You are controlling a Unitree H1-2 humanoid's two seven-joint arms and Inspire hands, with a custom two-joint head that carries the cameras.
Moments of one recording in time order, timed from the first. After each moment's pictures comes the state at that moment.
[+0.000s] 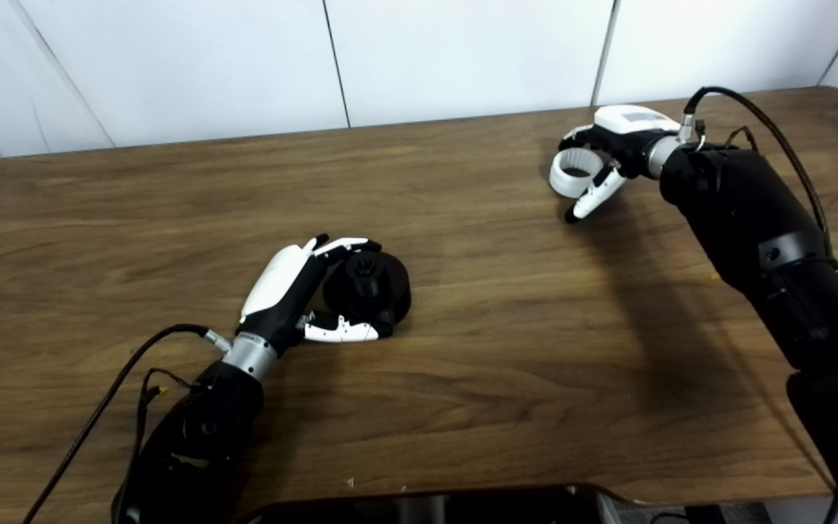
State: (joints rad) left arm -0.18 0.17 -0.32 0.03 0.58 -0.01 -0.06; right arm -0.74 -0.58 0.37 0.51 -0.73 0.06 0.42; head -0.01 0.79
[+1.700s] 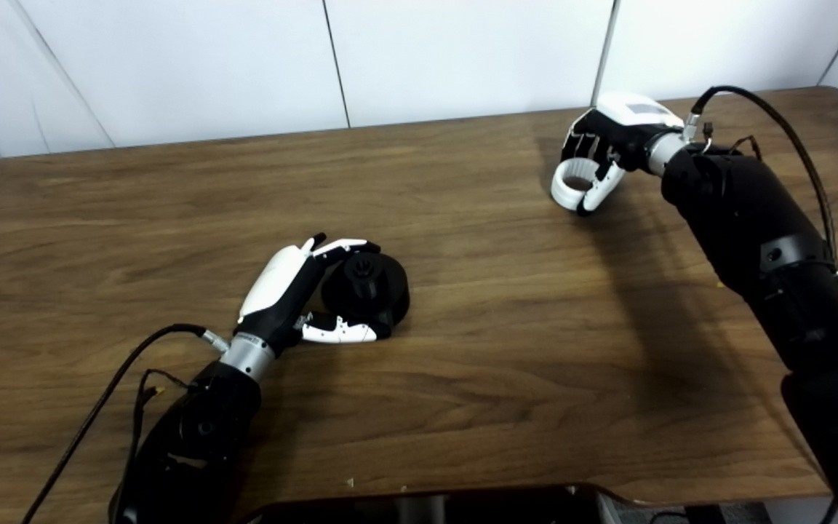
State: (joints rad) left arm -0.18 0.17 -0.31 0.02 0.57 -0.01 -0.08; right arm -0.73 -0.57 0.34 0.54 -0.64 -0.02 0.28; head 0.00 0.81
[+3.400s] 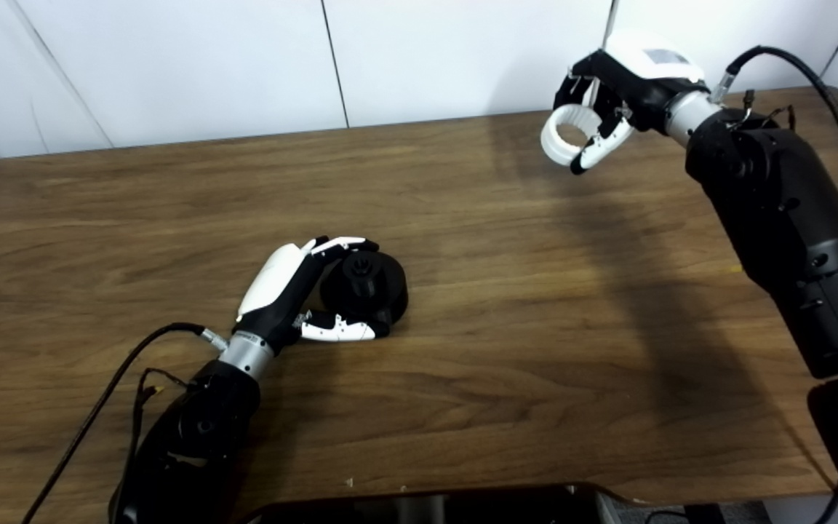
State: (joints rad) left arm -0.18 0.17 -0.30 0.02 0.57 -0.02 -0.08; right arm -0.68 -0.61 0.22 0.21 -0.60 0.00 0.32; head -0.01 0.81
